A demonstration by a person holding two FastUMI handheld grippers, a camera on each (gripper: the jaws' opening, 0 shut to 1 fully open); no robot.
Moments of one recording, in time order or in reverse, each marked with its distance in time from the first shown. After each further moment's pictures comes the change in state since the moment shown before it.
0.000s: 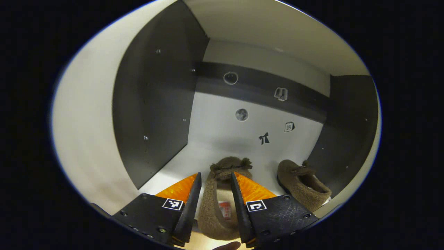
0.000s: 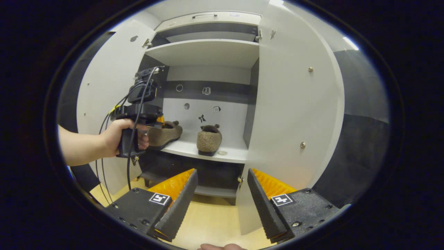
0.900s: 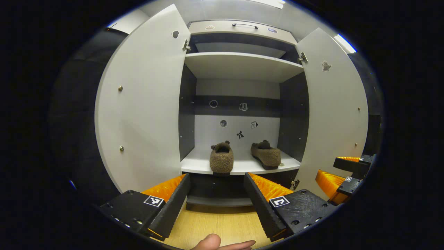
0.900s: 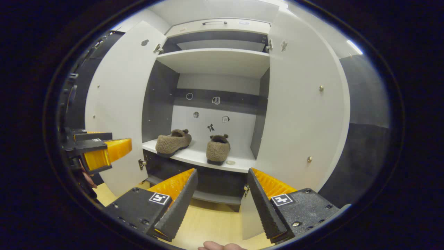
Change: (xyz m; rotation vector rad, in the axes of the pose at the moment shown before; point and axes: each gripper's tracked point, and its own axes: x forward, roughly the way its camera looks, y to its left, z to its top) left arm -0.214 -0.002 -0.049 0.106 -0.081 -0.036; right arm -0.017 0.012 0.032 -0.021 -0.102 0.065
